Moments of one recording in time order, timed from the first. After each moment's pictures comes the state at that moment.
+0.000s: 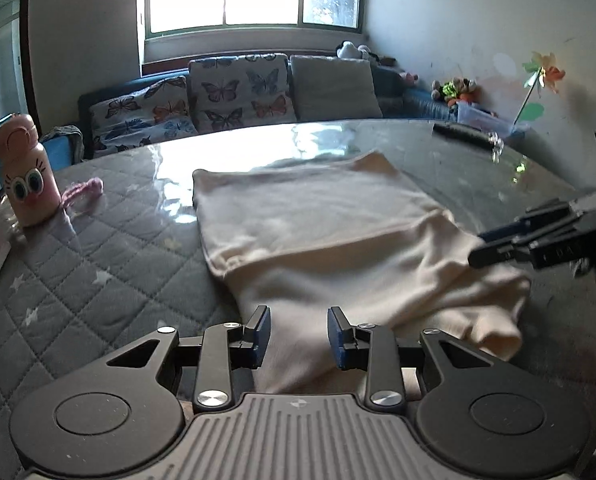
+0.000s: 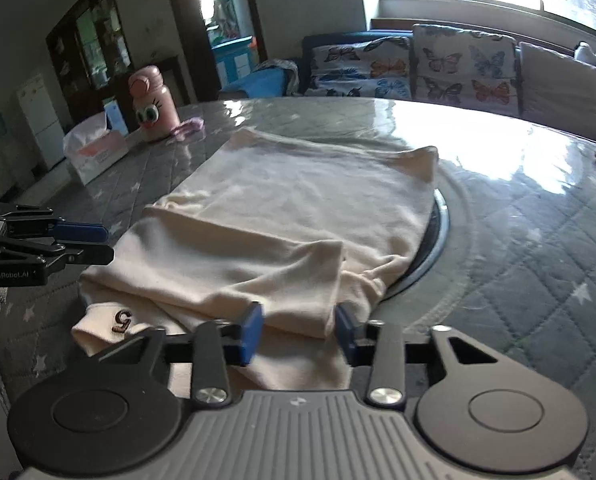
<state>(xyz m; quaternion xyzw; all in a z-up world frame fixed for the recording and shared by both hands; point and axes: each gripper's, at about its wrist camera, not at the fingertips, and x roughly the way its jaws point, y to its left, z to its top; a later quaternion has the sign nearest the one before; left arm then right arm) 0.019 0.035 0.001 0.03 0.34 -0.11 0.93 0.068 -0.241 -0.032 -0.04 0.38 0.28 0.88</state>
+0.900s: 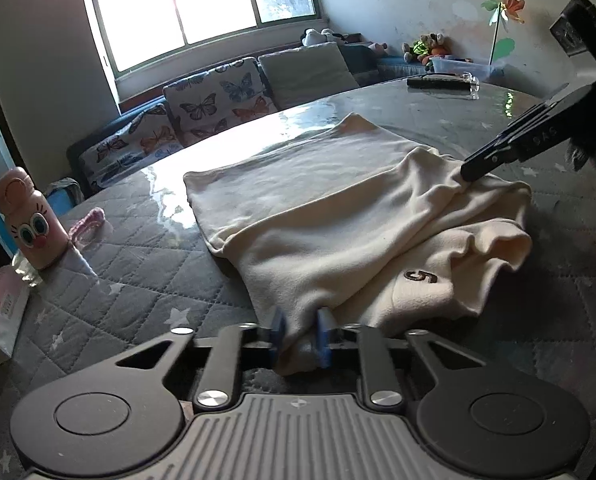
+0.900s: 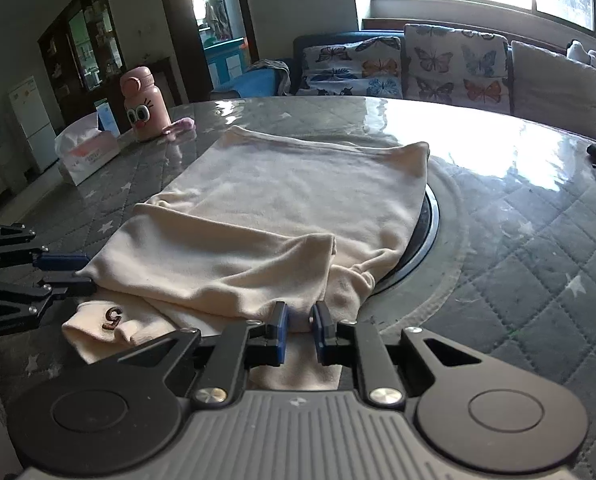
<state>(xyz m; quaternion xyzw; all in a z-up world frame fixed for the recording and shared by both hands) -0.008 0.019 -0.019 0.15 0.31 -0.12 0.93 0.065 -0.249 -0.031 -0.03 0.37 0.27 0.89</state>
